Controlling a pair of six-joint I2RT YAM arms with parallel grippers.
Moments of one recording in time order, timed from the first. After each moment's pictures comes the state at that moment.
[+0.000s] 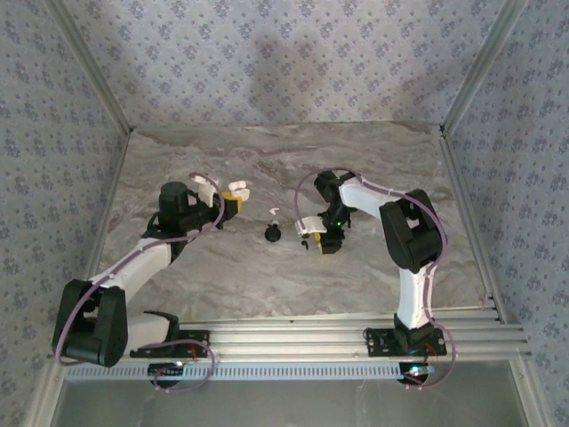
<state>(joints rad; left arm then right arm) -0.24 1.23 0.60 0.25 0.60 -0.10 0.47 1.97 1.32 -0.98 -0.32 -1.32</state>
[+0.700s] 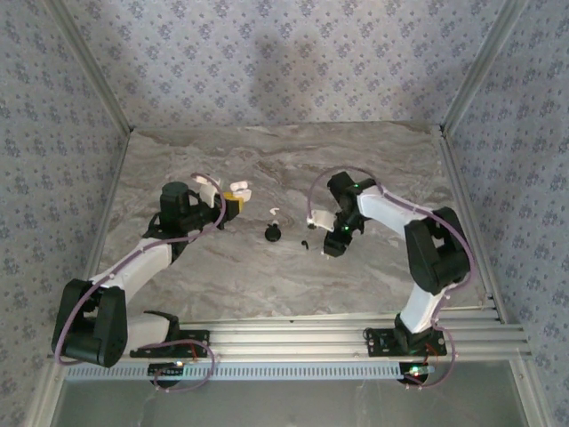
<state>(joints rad) -0.26 1.23 0.60 0.25 0.60 -0.10 0.45 1.72 1.16 -0.89 -0.30 -0.76</state>
